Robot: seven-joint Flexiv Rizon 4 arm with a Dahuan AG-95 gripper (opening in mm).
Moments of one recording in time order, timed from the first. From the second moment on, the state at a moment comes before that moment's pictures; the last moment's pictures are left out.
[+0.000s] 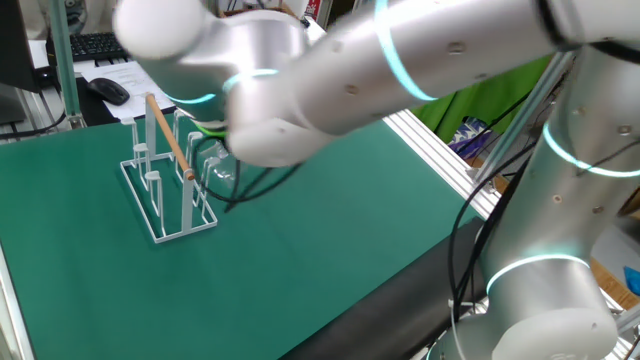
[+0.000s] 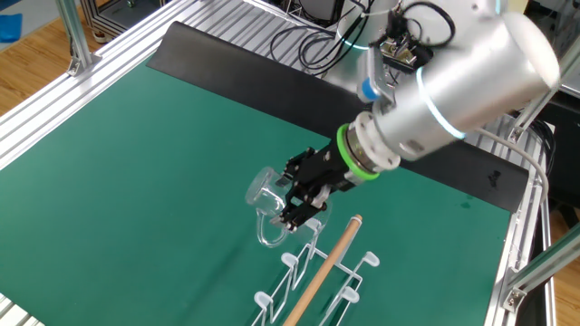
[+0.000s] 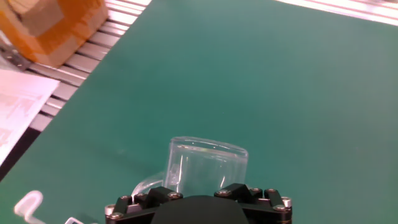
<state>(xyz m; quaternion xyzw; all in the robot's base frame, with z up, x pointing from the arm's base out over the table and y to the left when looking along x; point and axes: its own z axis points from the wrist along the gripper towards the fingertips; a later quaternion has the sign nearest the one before) 0.564 0.083 0.156 0.50 0.81 -0.13 0.27</state>
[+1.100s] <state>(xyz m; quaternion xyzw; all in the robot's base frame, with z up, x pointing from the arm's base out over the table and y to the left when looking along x) 0.568 0.098 0.149 0.47 0.81 -0.13 0.33</state>
